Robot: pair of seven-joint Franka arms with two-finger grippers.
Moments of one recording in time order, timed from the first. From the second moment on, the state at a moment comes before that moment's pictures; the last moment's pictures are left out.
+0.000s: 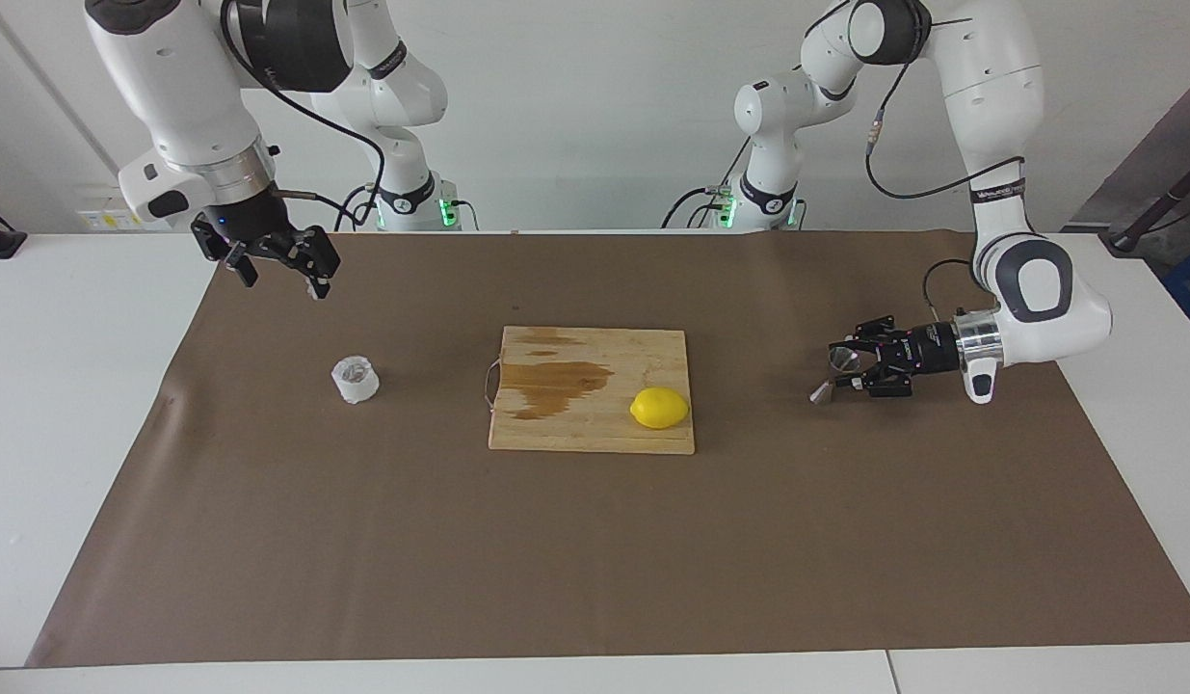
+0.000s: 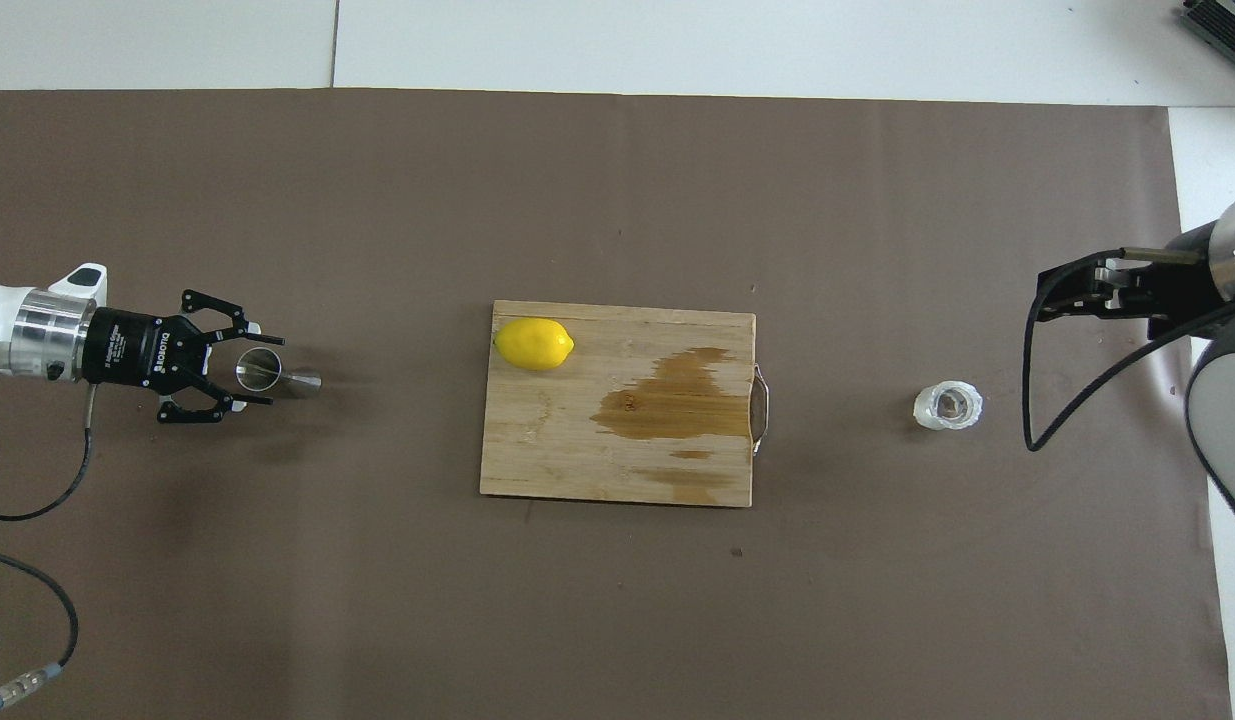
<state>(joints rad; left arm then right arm) 0.25 0.40 0.02 -1.86 -0.93 1.56 -0.65 -0.03 0.00 0.05 -1.65 -0.04 1.66 0.22</state>
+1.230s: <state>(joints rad) 0.25 0.40 0.02 -1.86 -0.95 1.54 -0.70 -0.03 0.00 0.05 -1.65 -0.04 1.66 0.22</state>
